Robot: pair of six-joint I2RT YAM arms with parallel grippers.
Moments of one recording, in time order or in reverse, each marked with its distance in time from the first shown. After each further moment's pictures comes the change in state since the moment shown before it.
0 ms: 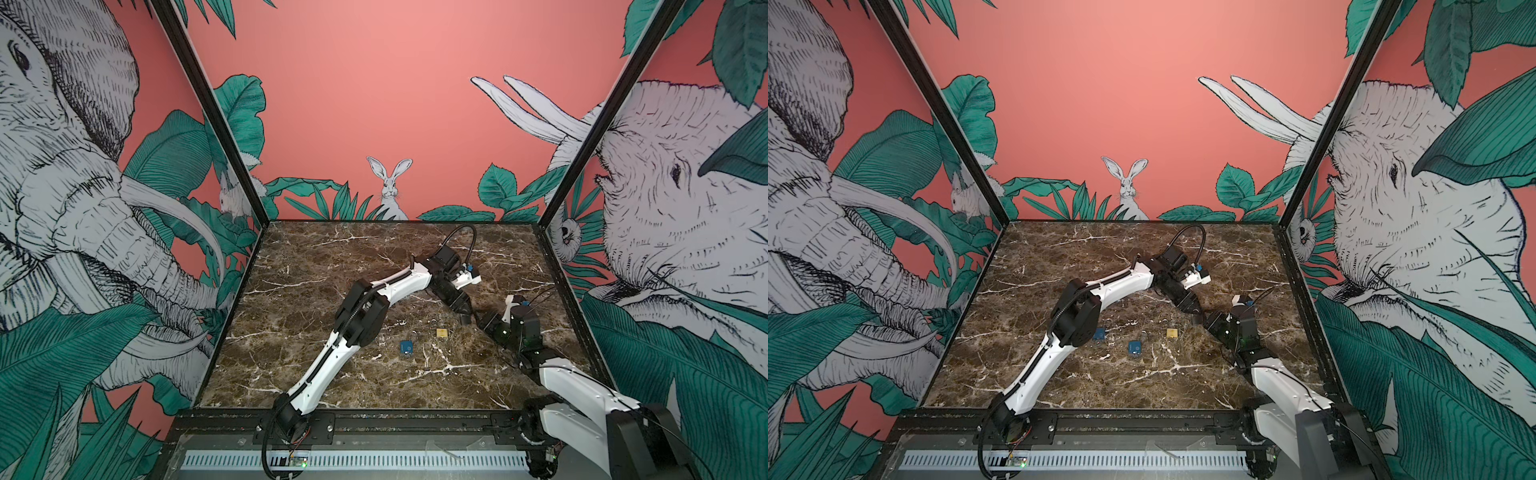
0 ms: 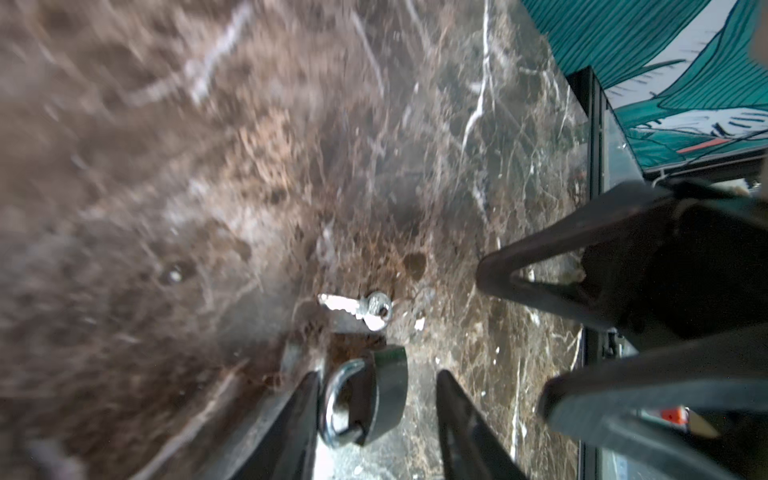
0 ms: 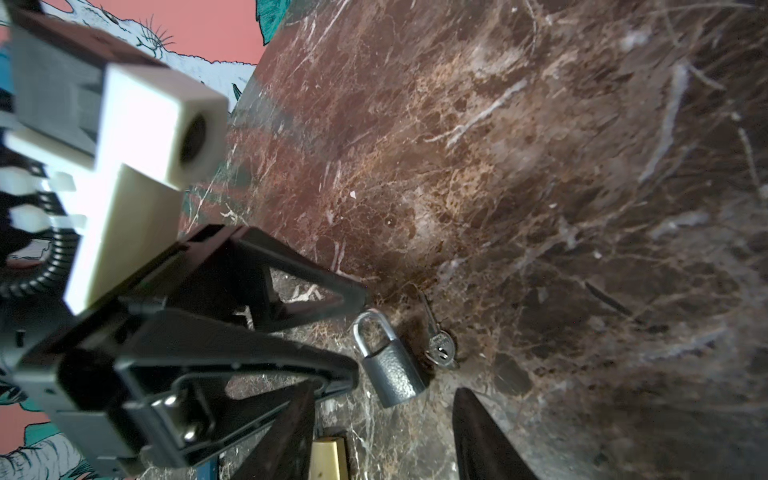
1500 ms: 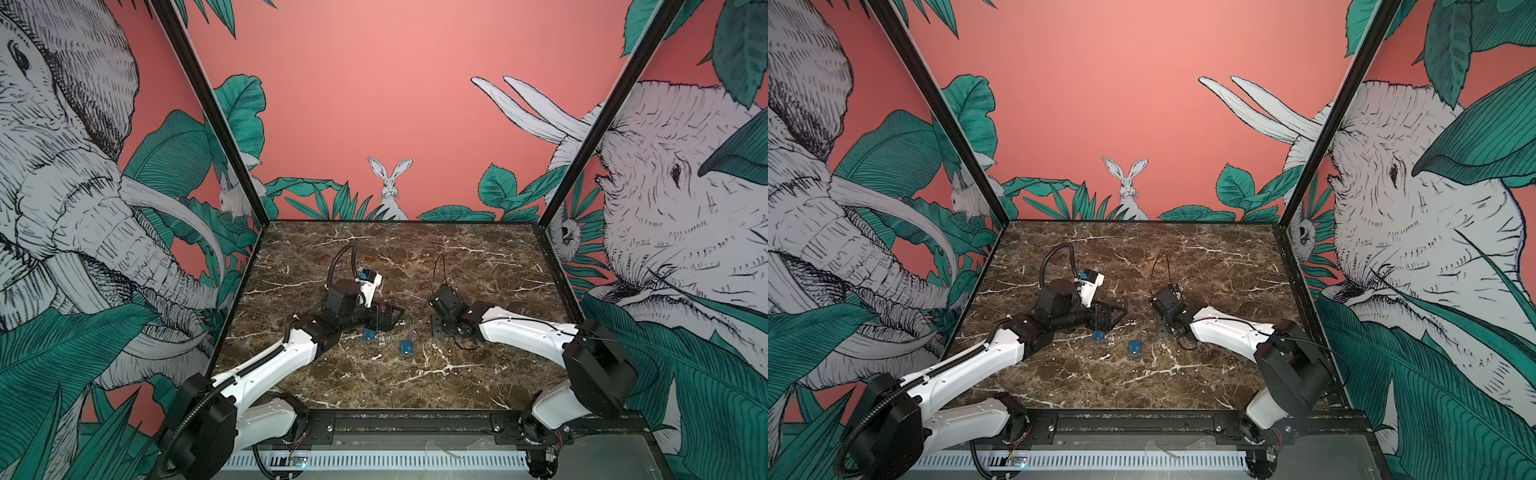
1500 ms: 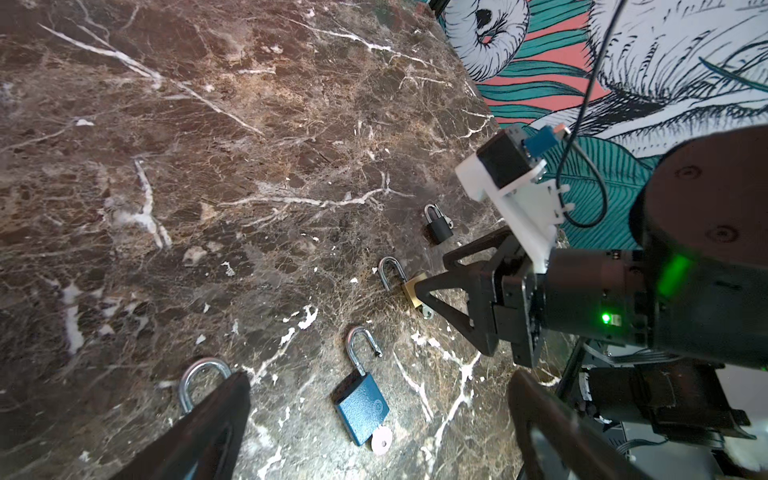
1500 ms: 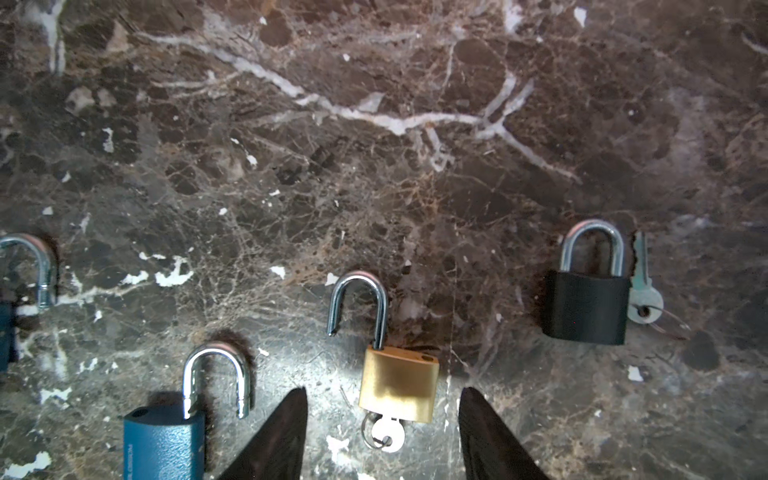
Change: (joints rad) left arm 0.214 -1.381 -1.563 0.703 -0.387 -0.534; right arm 0.573 0.513 0.644 -0.683 0.396 -0.191
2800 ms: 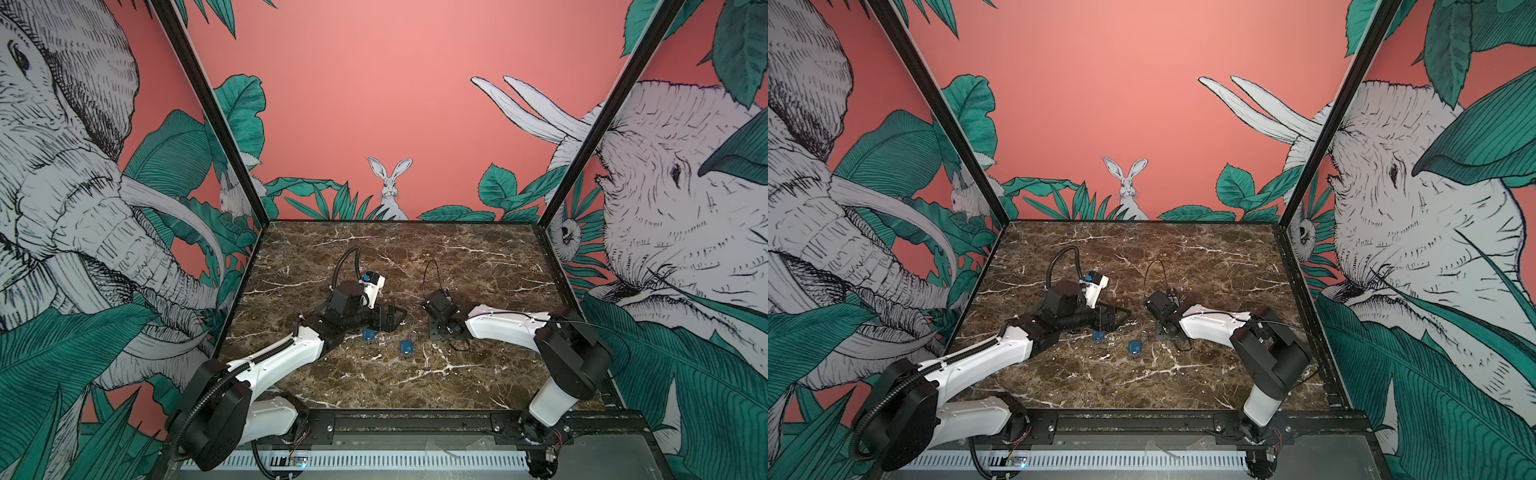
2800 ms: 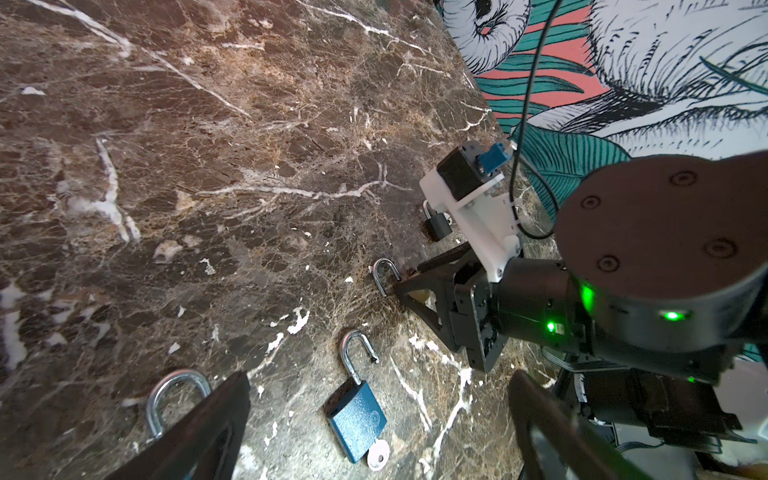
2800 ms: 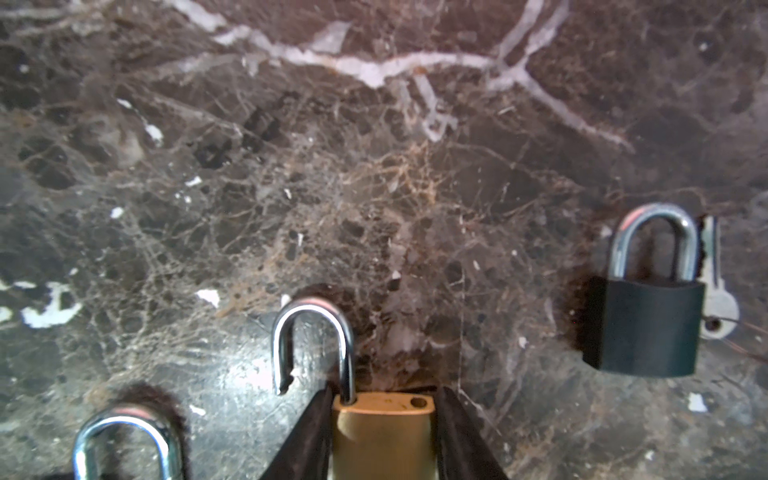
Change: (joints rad) left arm 0.000 0.087 -0.024 0.098 0.035 -0.025; right arm 0.000 0.142 0.001 0.045 0.008 0.030
